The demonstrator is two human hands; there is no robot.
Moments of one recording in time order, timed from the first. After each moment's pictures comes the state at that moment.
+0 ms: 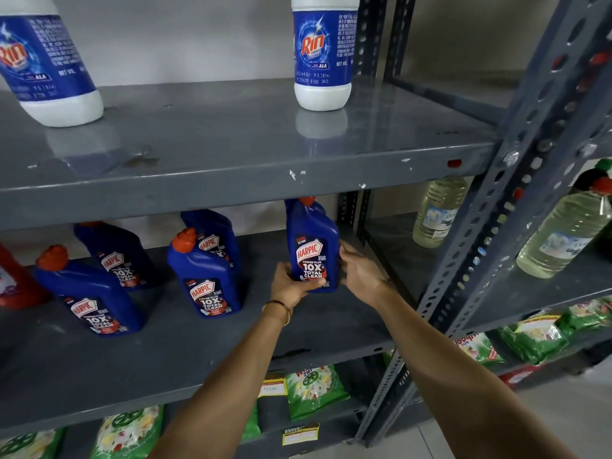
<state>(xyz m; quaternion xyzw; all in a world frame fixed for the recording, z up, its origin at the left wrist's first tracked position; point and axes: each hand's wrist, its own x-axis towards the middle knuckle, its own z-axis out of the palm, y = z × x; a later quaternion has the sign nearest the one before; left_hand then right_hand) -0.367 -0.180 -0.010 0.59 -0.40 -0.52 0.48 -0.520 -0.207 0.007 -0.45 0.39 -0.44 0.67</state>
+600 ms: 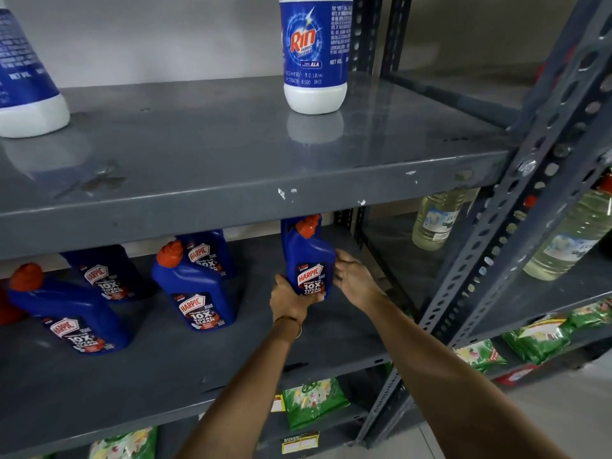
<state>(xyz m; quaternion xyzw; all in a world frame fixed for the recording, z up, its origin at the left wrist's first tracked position) -0.382 -0.195 -0.032 0.72 -0.45 -0.34 0.40 -0.513 -0.237 -0.016 -0.39 0.45 -0.47 0.65</state>
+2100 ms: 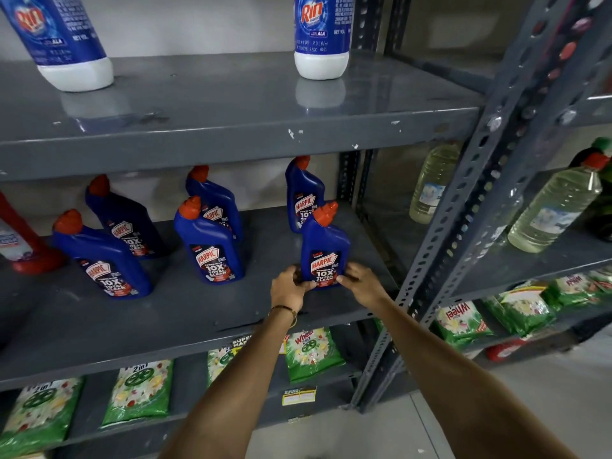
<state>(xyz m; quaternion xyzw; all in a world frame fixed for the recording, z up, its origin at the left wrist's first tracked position) -0.376 -0.121 -0.033 0.68 -0.51 -0.37 0.39 -0.537 -0.152 -0.050 -0.59 0.58 -0.33 0.46</state>
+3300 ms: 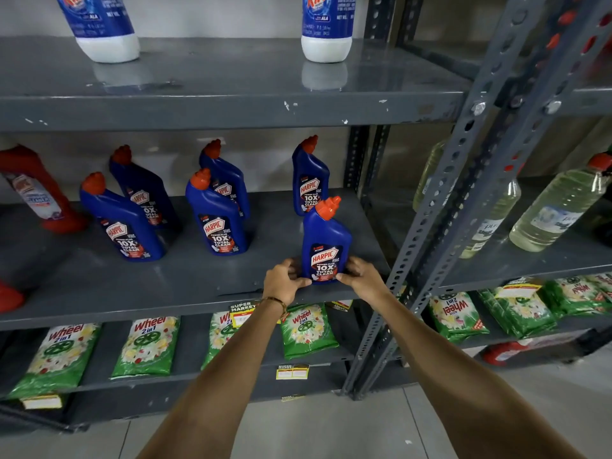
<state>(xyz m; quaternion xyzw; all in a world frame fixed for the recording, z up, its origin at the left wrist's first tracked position) -0.377 -0.076 -0.034 0.69 -0.50 -0.38 0.36 -0.554 -0.112 -0.046 -0.60 0.56 -0.31 0.48</state>
